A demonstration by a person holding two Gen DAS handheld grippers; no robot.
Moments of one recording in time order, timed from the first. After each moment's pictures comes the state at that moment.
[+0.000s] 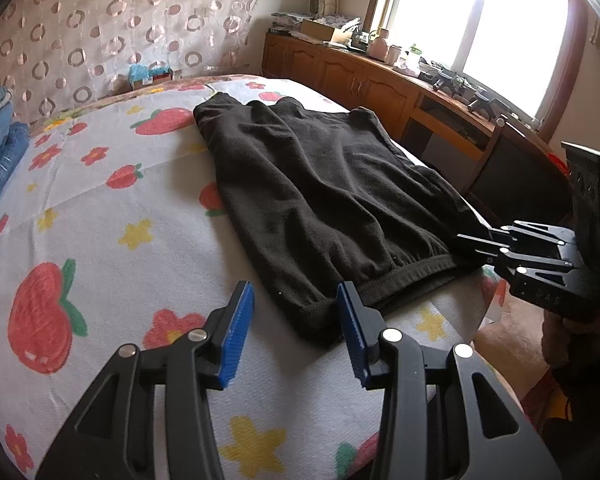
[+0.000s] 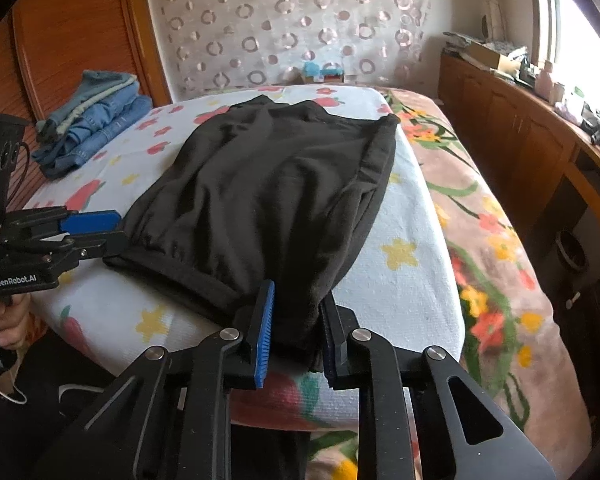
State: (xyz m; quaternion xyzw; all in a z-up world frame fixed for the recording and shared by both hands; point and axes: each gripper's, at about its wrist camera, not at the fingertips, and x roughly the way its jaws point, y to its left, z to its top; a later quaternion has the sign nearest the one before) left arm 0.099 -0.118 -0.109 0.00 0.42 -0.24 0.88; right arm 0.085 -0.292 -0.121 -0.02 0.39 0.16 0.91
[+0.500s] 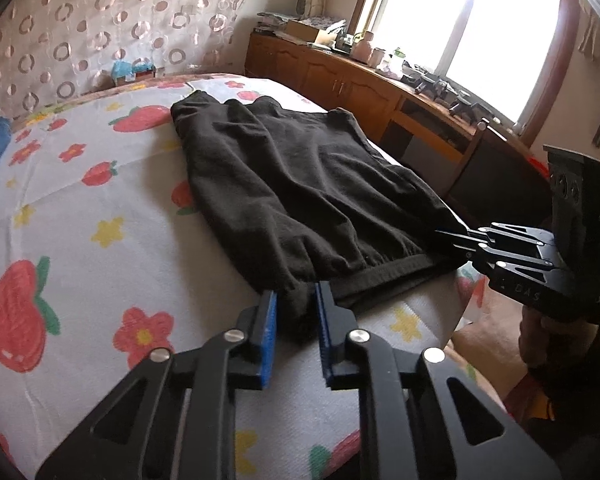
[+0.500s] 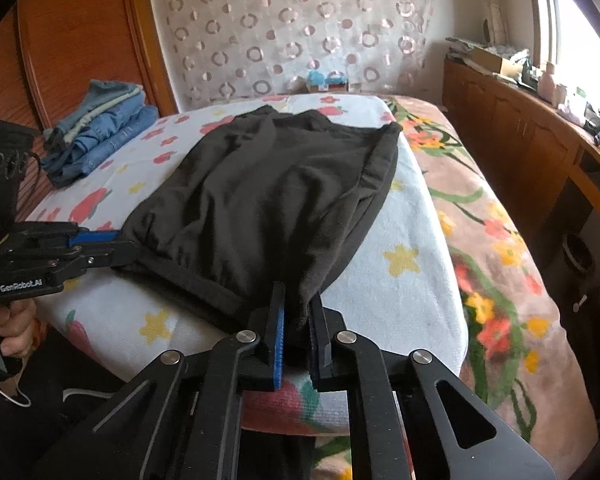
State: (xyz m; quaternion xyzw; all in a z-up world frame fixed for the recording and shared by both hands) left arm 0.100 -0.120 -0.109 -0.02 0.41 -0.28 0.87; right arm 0.085 -0.292 -0.116 -0.01 0.37 0.17 0.91
